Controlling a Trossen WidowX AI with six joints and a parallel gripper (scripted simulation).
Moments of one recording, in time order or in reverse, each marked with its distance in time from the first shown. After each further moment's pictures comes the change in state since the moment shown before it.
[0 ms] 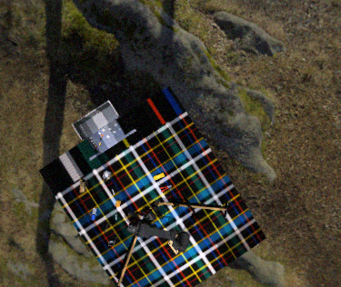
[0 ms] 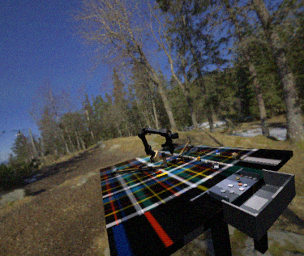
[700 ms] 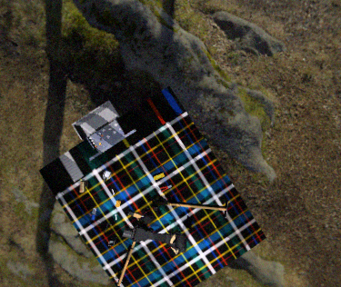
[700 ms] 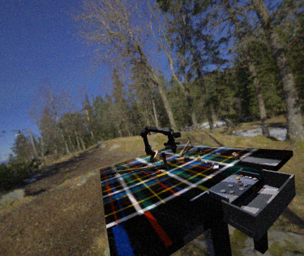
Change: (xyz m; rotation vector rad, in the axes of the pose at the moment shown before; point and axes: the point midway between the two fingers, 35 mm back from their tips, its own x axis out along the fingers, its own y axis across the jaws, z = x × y) arm -0.003 -0.034 -0.006 0.000 0.005 -0.008
